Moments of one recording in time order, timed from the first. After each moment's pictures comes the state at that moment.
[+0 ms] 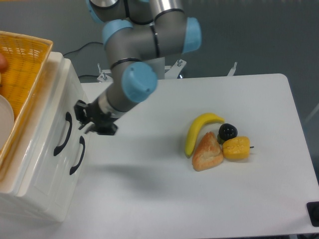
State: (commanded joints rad) arm 2.41 -1.85 -1.58 -1.45 0.98 0.72
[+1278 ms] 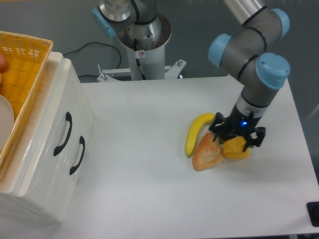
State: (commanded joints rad) arm 2.82 -2.01 -1.55 -1.11 1.51 1.29
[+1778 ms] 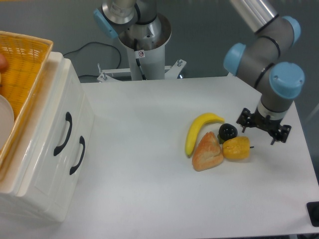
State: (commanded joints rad) arm 2.84 -2.13 -1.45 -1.06 1.60 1.42
